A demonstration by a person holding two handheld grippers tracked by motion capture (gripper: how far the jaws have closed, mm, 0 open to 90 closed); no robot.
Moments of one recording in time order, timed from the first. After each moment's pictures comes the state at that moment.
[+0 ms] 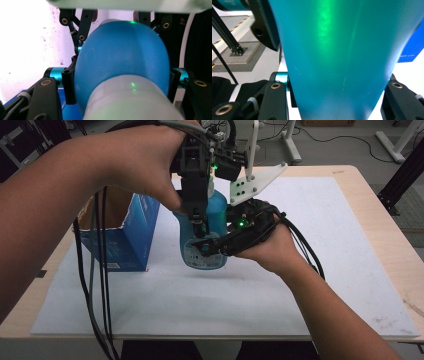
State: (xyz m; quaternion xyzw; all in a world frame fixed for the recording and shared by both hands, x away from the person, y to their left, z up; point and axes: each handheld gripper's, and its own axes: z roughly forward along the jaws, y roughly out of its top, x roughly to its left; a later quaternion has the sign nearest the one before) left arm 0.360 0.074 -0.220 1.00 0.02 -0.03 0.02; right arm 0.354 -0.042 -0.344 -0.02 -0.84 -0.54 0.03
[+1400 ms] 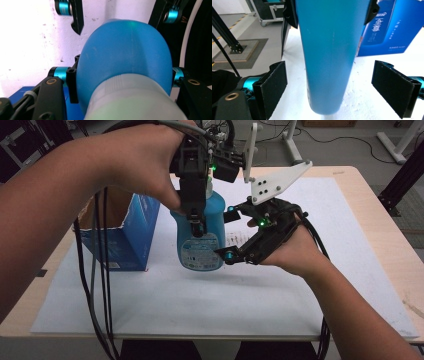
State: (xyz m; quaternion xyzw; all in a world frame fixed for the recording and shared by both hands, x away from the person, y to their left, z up) left arm 0.359 0.074 -0.219 1.00 0.02 -0.03 0.01; right arm 0.350 -0.076 -0.336 -0.03 -0.85 -0.53 0.02
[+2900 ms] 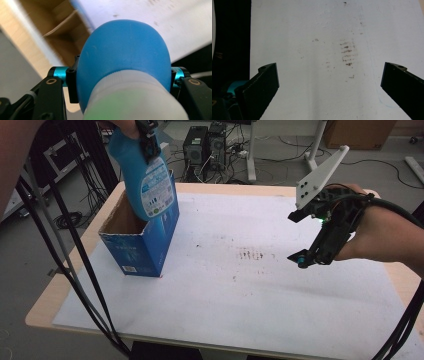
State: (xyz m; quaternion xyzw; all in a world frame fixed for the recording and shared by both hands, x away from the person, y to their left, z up) left arm 0.404 0.215 -0.114 0.84 0.54 0.04 0.04; right arm 0.366 -0.134 -0.275 -0.02 -0.96 -0.26 -0.05
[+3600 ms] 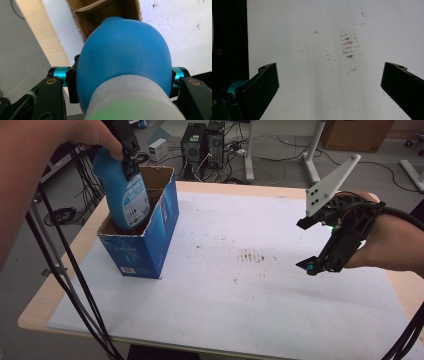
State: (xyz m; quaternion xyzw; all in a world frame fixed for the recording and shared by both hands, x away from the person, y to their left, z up) left arm 0.434 0.265 -0.180 0.81 0.58 0.01 -0.01; right arm 0.372 -0.138 -0.281 -0.04 -0.97 -0.24 -0.04
